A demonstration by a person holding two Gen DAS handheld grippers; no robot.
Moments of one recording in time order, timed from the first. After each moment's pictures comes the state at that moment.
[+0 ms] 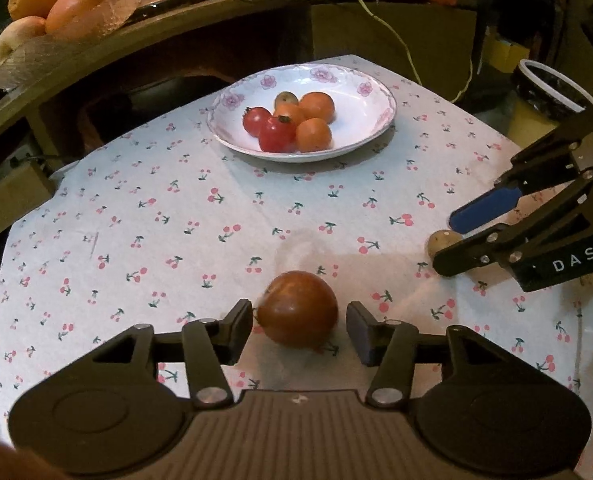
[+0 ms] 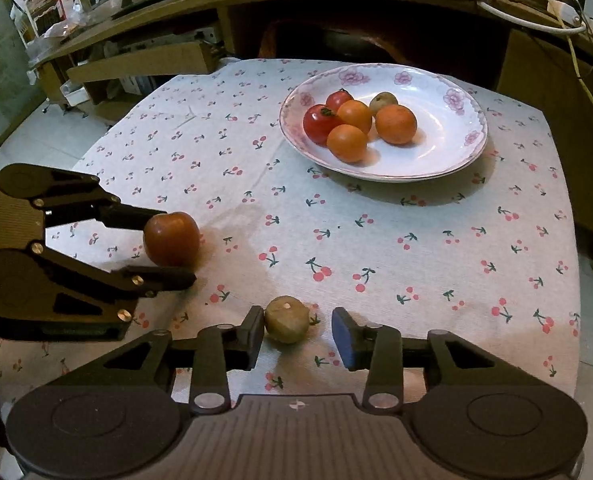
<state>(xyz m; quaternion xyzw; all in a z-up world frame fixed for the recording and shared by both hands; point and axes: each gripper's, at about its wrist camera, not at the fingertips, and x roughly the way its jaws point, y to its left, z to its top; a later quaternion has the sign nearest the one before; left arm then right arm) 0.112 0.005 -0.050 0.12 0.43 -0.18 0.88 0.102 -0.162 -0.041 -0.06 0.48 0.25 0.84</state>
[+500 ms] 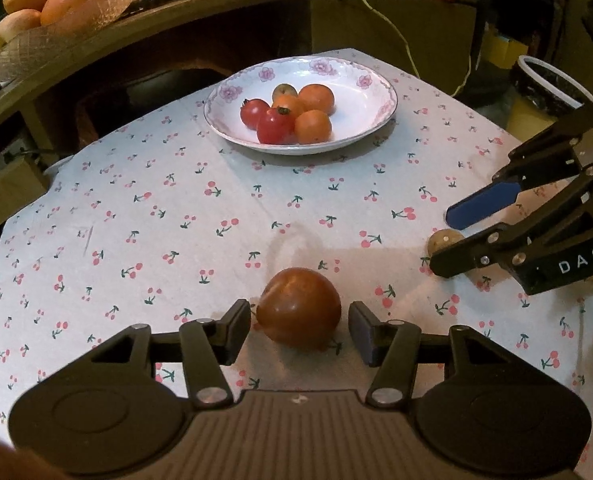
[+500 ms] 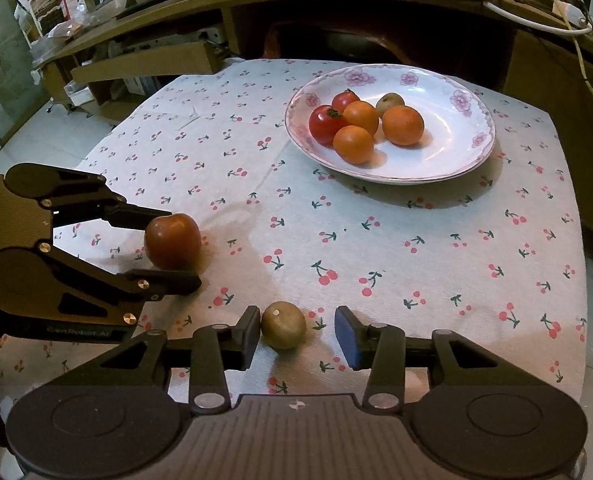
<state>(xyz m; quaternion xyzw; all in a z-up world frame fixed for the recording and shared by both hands) 0.114 0.005 -0.056 0.11 0.43 -0.19 0.87 0.104 -0.160 -0.042 -0.06 0.48 0.26 0.84</state>
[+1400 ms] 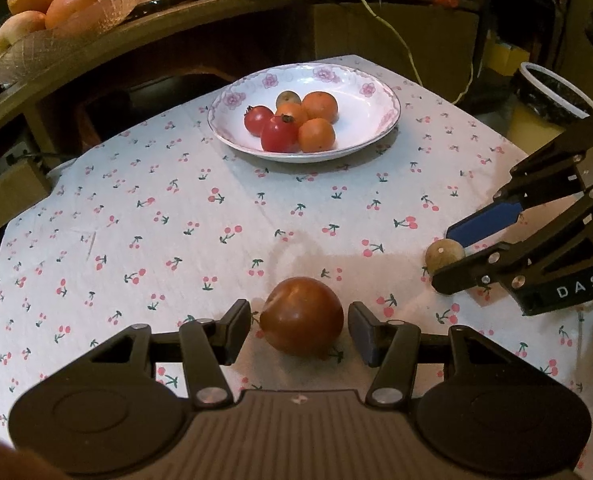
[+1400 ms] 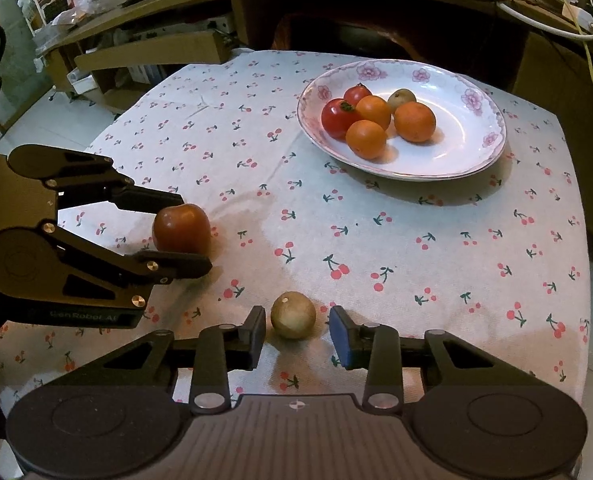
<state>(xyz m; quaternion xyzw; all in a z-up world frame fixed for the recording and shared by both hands) 0.117 0.006 -0.053 0.11 0.43 -0.19 0.88 0.103 -0.152 -0.043 -0.08 0.49 0.26 0.83</state>
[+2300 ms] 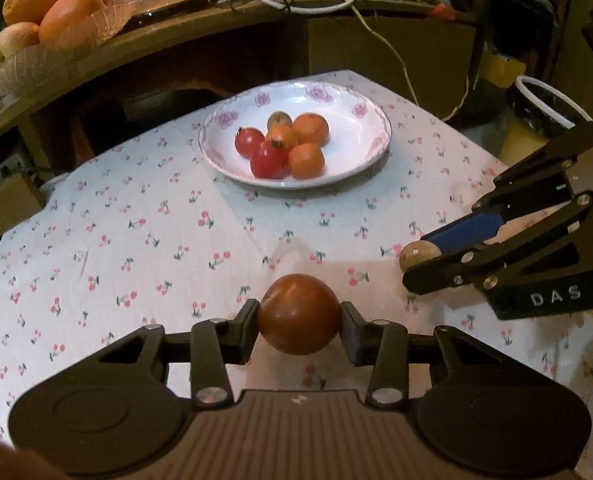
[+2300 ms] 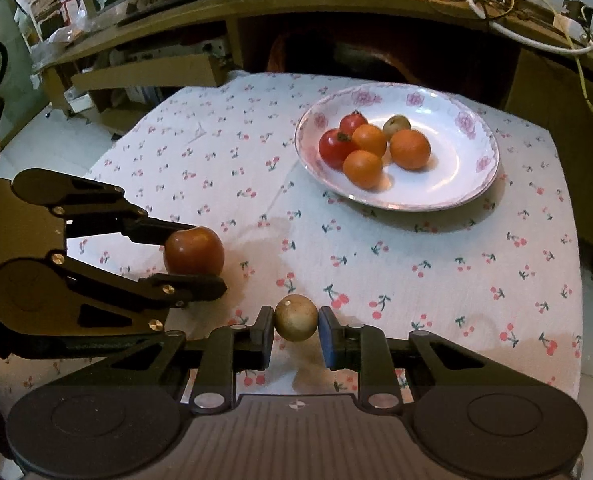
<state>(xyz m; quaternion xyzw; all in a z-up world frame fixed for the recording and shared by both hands) 0.124 -0.004 -0.040 0.10 0.42 -0.19 0.88 0.109 -0.148 -0.028 -0.06 0.47 0.25 0.85</state>
